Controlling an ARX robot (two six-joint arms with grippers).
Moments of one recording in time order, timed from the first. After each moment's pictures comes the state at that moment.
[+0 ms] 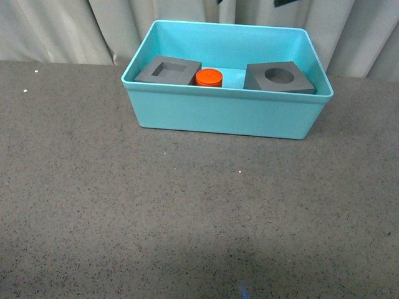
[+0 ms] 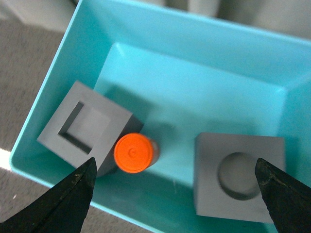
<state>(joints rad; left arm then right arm) 0.00 0.00 0.02 0.00 0.00 0.00 0.36 2.15 1.84 -0.51 -0.03 0.13</state>
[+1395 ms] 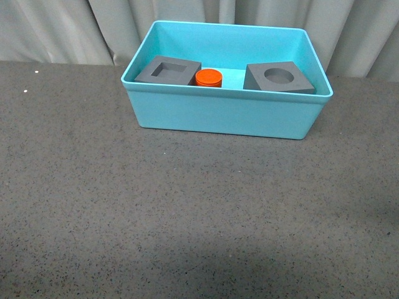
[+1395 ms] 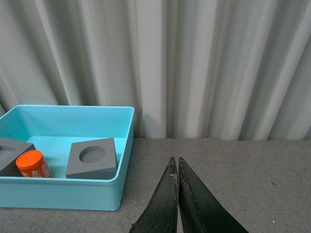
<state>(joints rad) 0.00 0.00 0.02 0.00 0.00 0.00 0.09 0.96 0.17 0.78 0.09 0.00</state>
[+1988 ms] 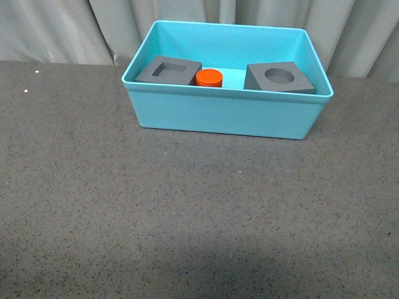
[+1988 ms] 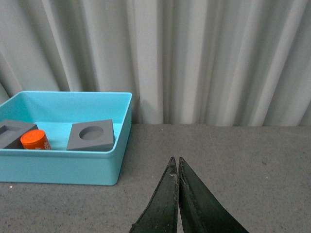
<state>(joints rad) 0.00 0.00 0.02 0.00 0.00 0.00 0.00 0.64 0.00 0.63 0.00 0.00</state>
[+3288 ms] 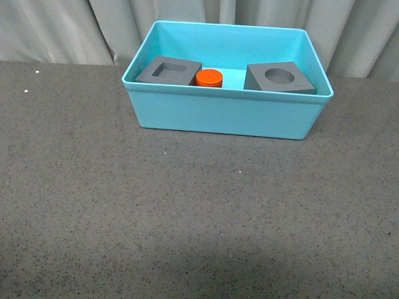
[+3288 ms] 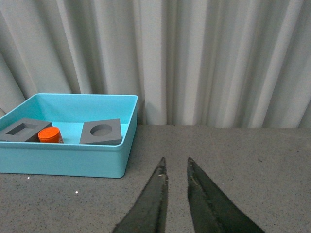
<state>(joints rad) 0.00 0.00 0.02 0.00 0.00 0.00 0.00 0.01 0.01 0.00 0.00 0.00</state>
